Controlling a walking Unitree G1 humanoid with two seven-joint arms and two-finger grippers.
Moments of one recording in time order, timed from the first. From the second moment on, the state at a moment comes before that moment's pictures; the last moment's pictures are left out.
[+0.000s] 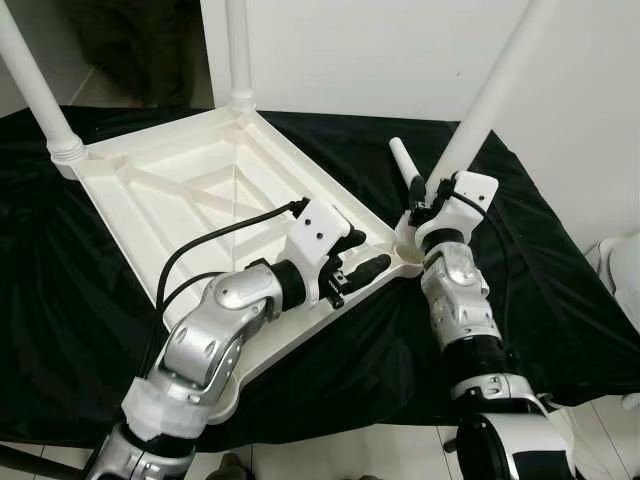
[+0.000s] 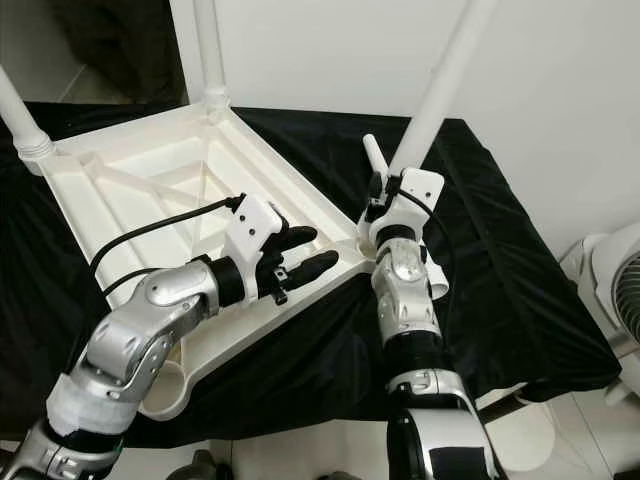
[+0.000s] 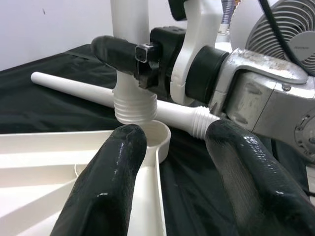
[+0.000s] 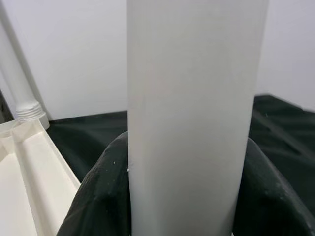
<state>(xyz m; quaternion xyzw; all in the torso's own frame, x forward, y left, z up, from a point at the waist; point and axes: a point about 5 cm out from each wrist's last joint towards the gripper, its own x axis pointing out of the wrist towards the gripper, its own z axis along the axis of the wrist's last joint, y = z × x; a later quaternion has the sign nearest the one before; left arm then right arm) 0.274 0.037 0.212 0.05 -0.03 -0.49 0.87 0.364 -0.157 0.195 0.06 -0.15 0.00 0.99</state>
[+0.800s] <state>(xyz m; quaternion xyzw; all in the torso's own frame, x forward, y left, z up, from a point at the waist) 0.302 0.016 0.270 -0.04 -0.07 -0.51 0.86 0.328 -0.169 0.195 -0.04 -0.12 0.23 0.97</state>
